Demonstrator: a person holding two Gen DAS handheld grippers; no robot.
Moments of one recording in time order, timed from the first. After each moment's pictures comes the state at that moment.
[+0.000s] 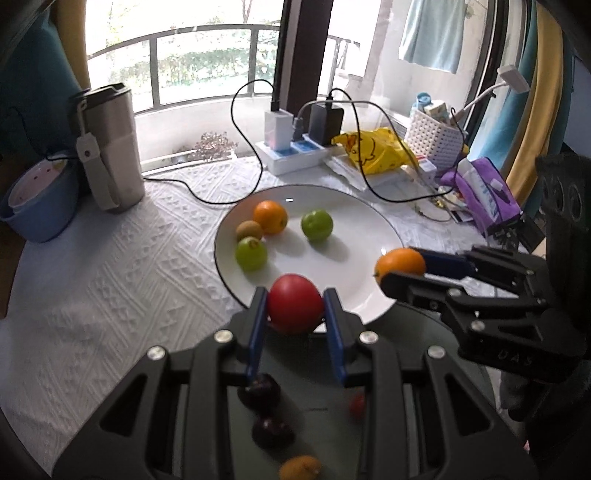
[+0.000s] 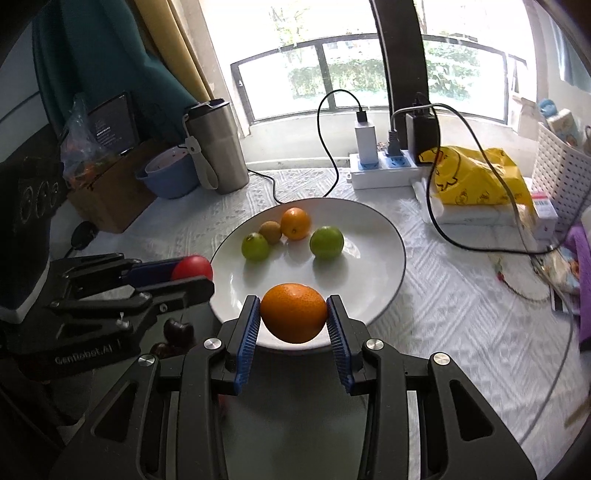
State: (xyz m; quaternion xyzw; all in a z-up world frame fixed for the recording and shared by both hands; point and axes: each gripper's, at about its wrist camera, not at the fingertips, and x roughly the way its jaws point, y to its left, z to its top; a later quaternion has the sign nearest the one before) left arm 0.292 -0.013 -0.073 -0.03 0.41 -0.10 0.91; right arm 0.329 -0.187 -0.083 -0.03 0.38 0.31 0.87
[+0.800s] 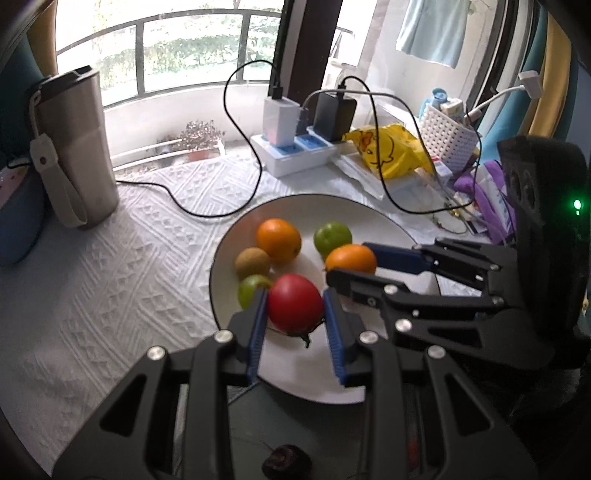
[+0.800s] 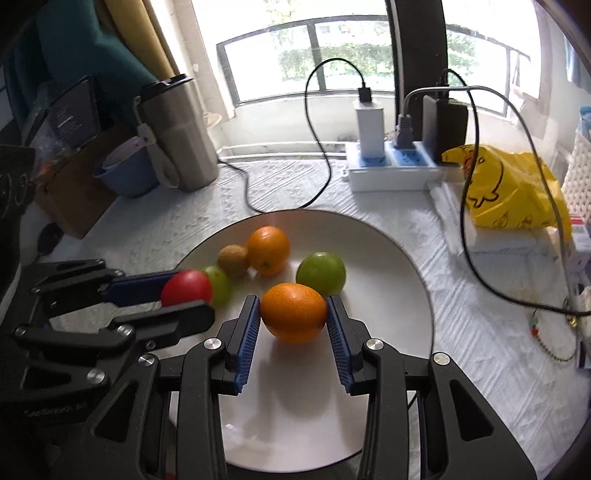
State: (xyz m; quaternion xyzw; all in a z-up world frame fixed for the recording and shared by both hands) left arm 0.350 -0.003 -0.090 -0.04 0.43 -0.14 0.89; right arm 0.396 -0.149 -0.110 -0.05 0.41 0.28 0.86
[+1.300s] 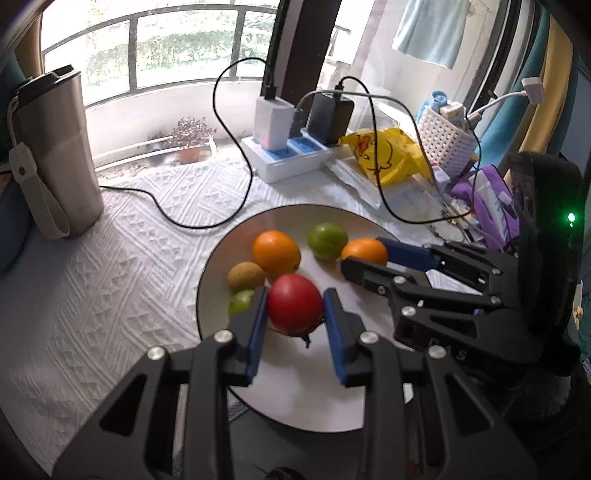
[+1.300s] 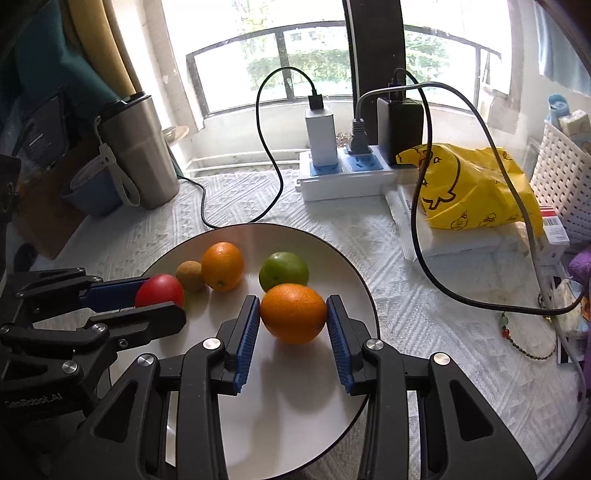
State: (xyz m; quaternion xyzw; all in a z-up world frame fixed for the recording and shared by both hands) left arm 0.367 -0.005 -0.091 -0.05 0.43 -0.15 0.89; right arm 0.407 -0.166 -0.109 -0.04 0.40 0.23 0.89
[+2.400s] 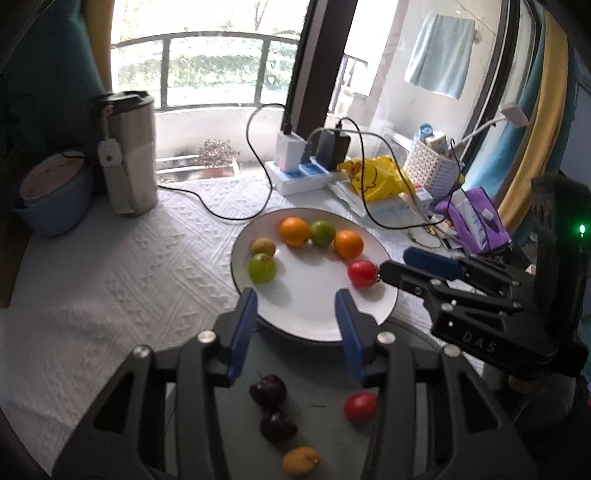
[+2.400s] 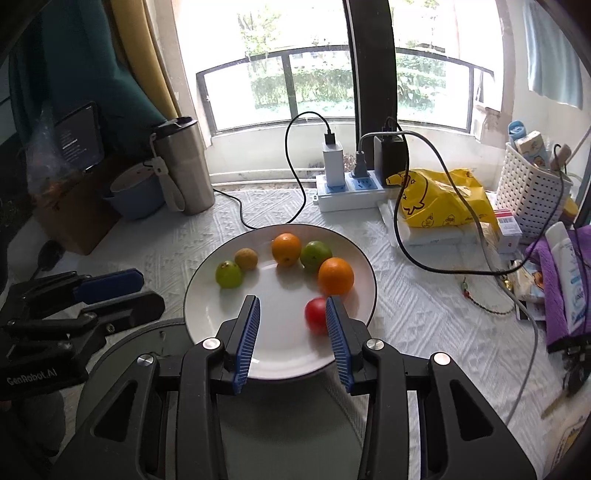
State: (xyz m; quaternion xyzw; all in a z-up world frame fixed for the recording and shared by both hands) left arm 0.275 0.008 -0.050 -0.07 0.38 -0.10 0.92; right arm 0.323 -0.177 -0.063 -0.04 0.37 0.23 0.90
